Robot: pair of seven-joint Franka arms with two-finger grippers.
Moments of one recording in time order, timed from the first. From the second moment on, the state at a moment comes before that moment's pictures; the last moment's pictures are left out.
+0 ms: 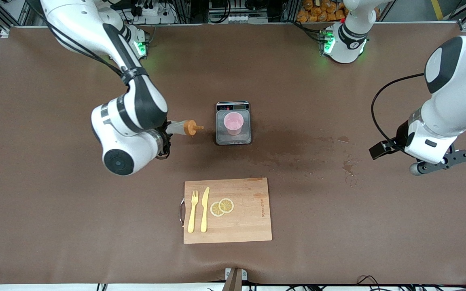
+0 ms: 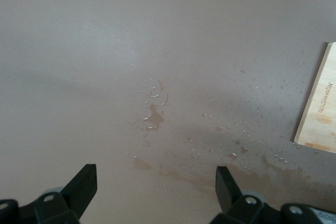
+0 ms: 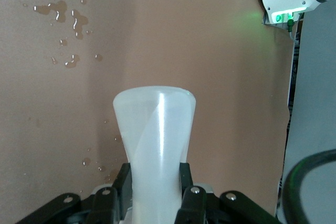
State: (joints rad) left arm 0.34 0.25 -0.60 -1.57 0.18 1.78 -0.54; right arm 0.45 0.62 -0.05 -1.34 0.29 1.40 1.92
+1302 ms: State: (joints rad) left arm 0.00 0.06 -0.11 -1.59 0.05 1.74 -0.27; right arm 0.60 0.63 -0.05 -1.26 0.04 1.20 2.16
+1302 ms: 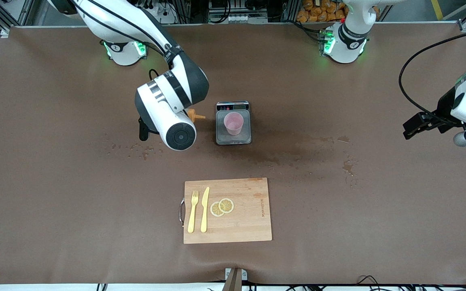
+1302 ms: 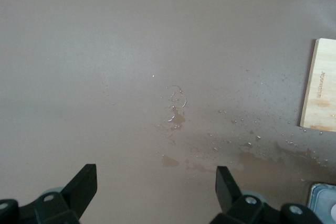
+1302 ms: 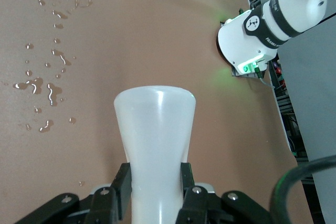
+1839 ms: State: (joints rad) left arm -0.01 0.04 -0.10 -1.59 0.05 1.72 -0.26; right arm 0.60 0.66 -0.05 -1.22 0.04 1.19 2.17
